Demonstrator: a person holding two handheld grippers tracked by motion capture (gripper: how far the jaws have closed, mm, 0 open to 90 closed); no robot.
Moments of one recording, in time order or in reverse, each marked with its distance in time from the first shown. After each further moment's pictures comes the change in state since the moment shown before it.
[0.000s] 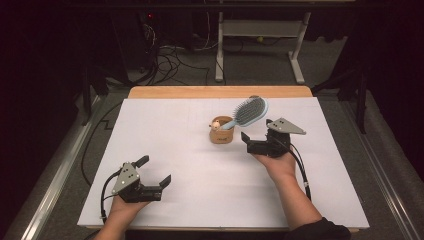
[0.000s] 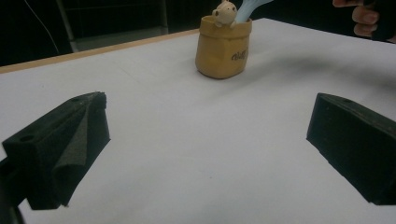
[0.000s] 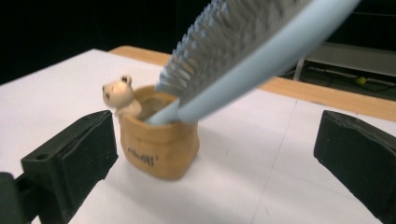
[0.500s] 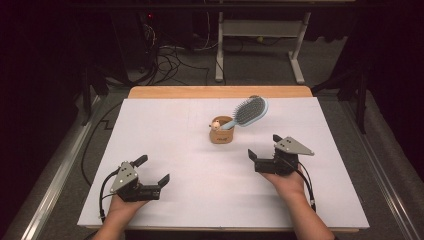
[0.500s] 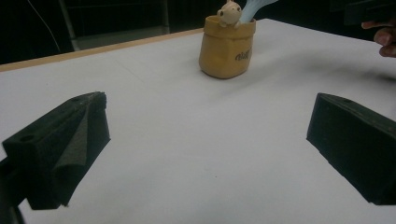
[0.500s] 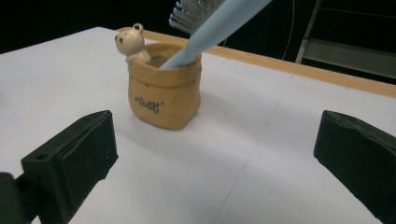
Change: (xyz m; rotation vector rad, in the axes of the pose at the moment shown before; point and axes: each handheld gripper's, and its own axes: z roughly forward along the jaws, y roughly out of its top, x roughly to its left) left arm 0.005 0.000 -0.002 0.004 0.001 -0.006; right arm 0.003 -0.039 -0.034 0.004 0.002 -0.043
